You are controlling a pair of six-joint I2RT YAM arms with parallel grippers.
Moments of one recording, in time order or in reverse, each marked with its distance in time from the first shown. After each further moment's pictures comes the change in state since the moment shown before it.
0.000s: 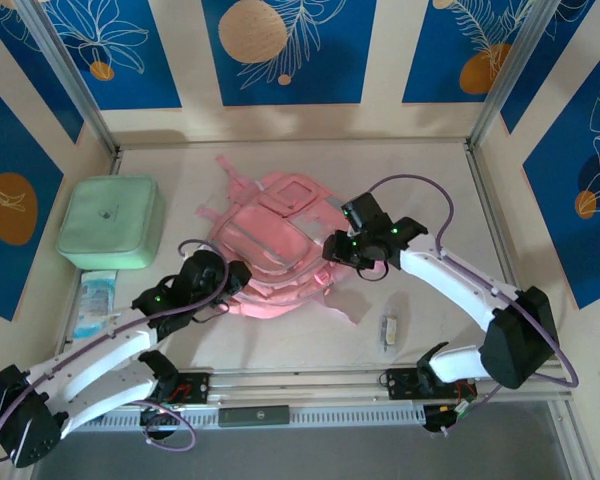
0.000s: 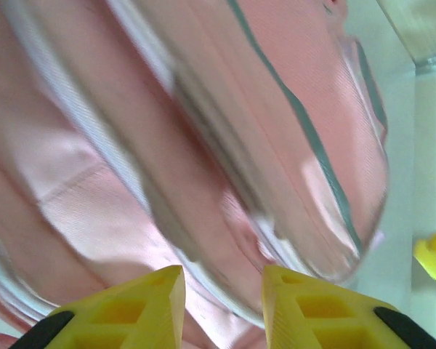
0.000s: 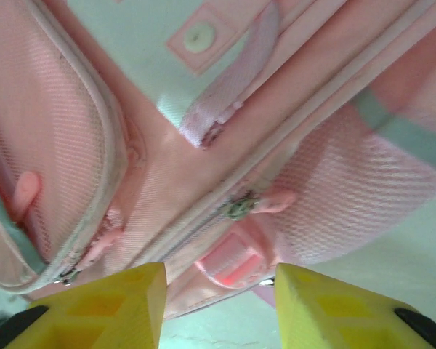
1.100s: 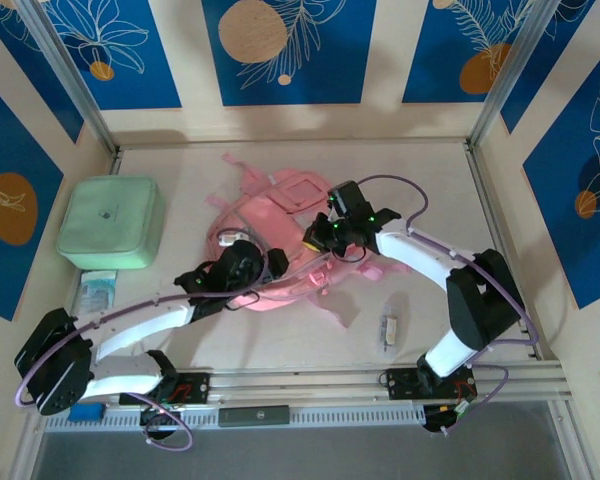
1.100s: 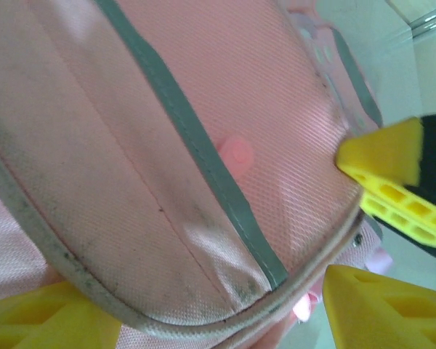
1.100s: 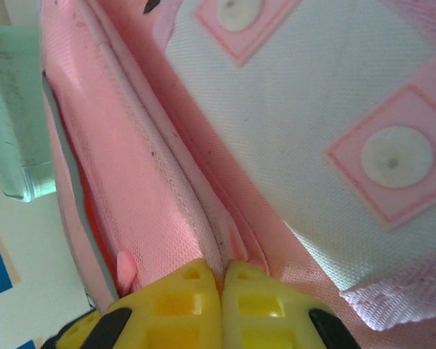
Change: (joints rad) left arm -0.071 0.340 0.121 0.224 -0.071 0.112; right arm -0.034 0.204 0.018 0.342 -0.203 0.232
